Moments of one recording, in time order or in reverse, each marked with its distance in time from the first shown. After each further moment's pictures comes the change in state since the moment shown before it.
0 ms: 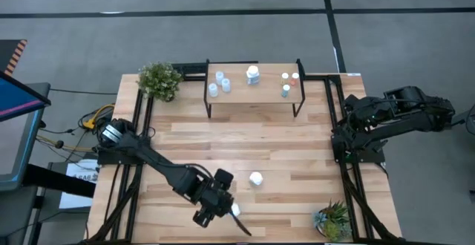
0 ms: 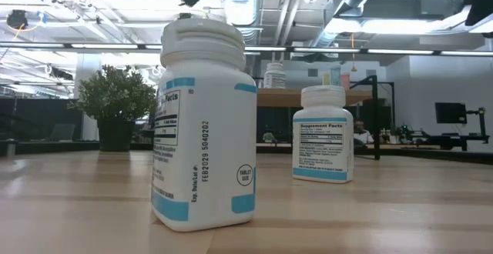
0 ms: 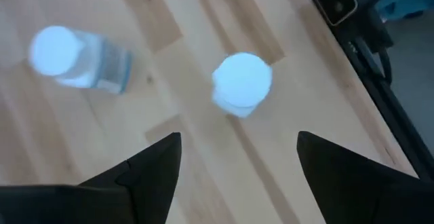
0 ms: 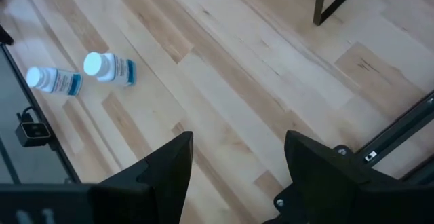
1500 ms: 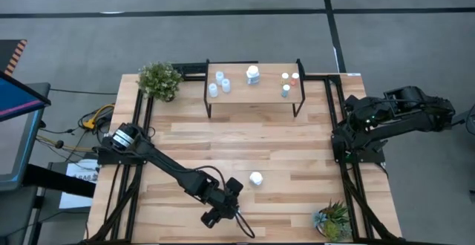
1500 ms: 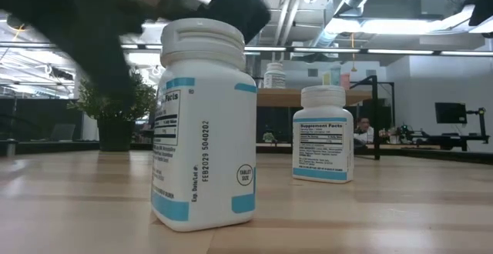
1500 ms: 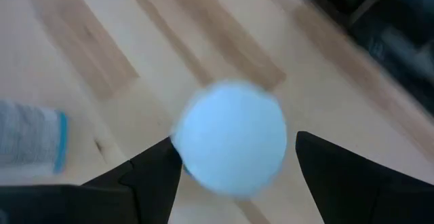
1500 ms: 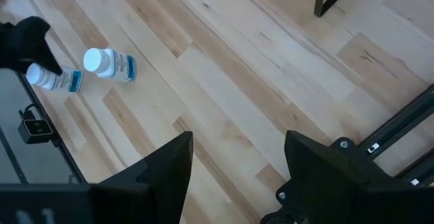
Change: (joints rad) left arm 0.029 0.102 -0.233 0.474 0.111 0.202; right arm 0.000 -0.001 0.000 -0.012 -0.018 0.021
